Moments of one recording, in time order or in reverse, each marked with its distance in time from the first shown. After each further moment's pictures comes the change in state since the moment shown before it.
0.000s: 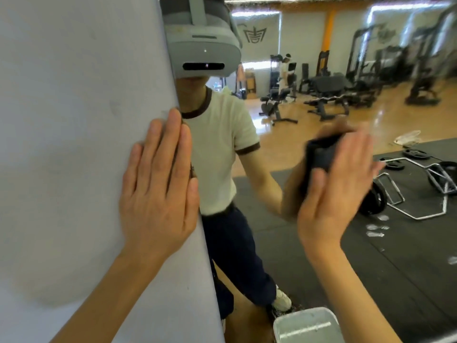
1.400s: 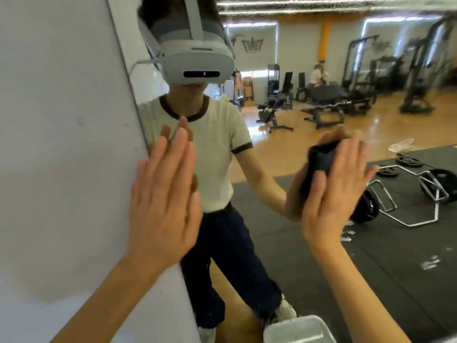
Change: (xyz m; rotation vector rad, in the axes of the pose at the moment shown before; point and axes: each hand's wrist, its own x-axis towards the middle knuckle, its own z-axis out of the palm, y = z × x) left_hand 0.013 0.050 -0.004 -0.230 -0.052 -0.017; right_hand 0.016 0.062 -0.022 0.009 -0.016 0.011
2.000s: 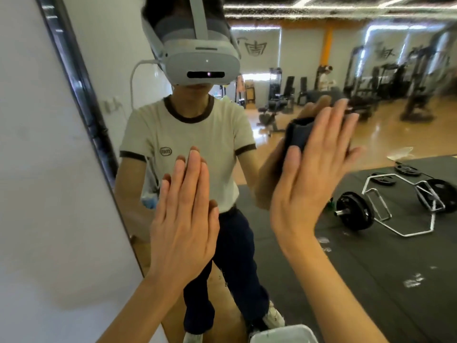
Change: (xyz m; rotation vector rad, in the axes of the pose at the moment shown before) left_hand -0.003 0.058 0.053 0.132 -0.099 -0.078; right_hand 0.055 -0.025 -0.002 0.062 0.022 0.053
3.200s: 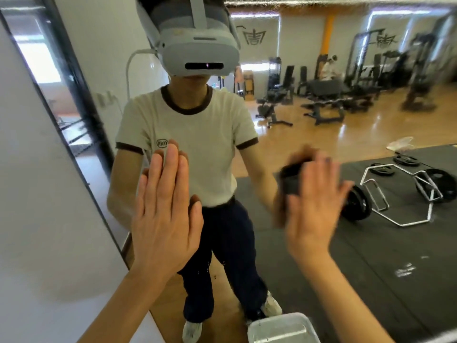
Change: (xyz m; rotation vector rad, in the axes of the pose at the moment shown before) left_hand -0.001 0.000 0.002 0.006 0.023 0.003; right_hand -0.050 0.070 -0.031 -0.105 -0.176 -0.223
